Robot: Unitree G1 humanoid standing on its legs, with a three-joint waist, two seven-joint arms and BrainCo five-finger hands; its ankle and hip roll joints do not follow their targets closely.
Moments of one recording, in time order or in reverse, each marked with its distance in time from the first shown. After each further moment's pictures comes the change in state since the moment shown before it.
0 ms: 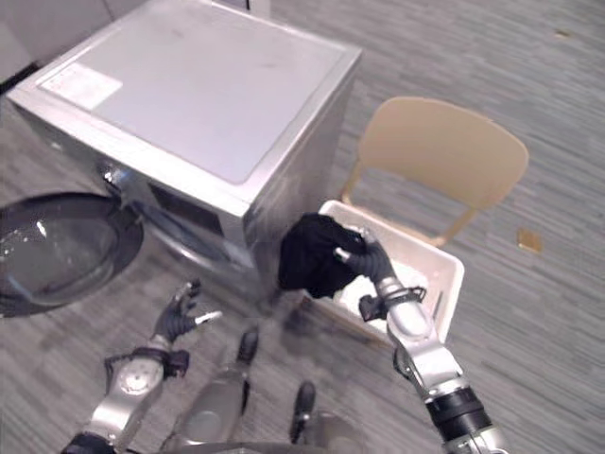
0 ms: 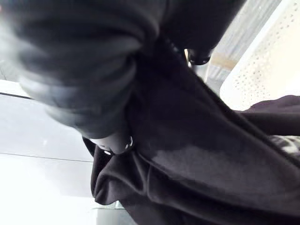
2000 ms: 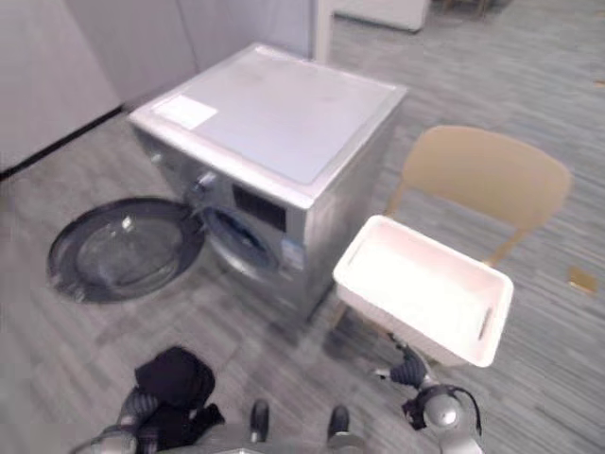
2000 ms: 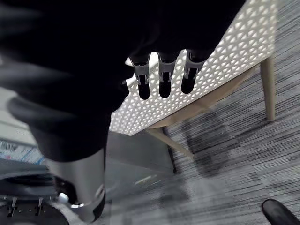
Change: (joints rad) left arm 0.127 -0.112 0.230 0.356 0.056 0.028 -0.015; right arm 0.241 0.012 -0.063 0.512 -0.370 0.037 -0.002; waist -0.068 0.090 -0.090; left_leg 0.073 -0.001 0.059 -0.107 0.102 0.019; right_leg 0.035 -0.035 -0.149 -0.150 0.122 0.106
